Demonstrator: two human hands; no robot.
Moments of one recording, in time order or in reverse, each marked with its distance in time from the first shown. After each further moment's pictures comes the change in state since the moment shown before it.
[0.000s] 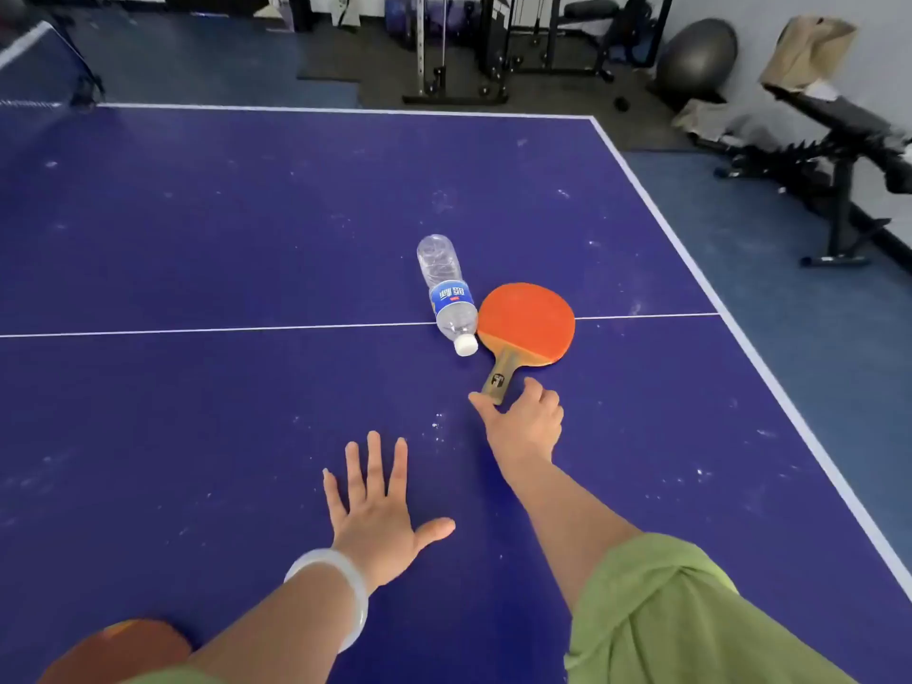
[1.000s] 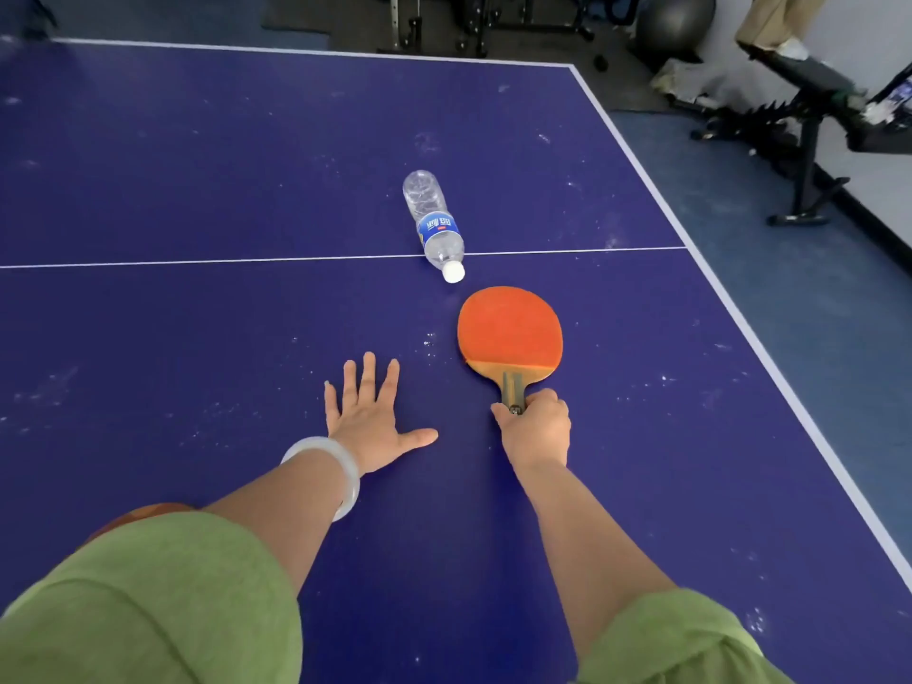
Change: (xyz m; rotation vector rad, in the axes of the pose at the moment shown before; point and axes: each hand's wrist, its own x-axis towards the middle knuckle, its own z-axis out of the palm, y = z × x) left_hand -0.003 -0.013 0.000 -0.091 0.062 0.104; right_hand -0.099 0.063 -0.024 0.151 -0.035 0.172
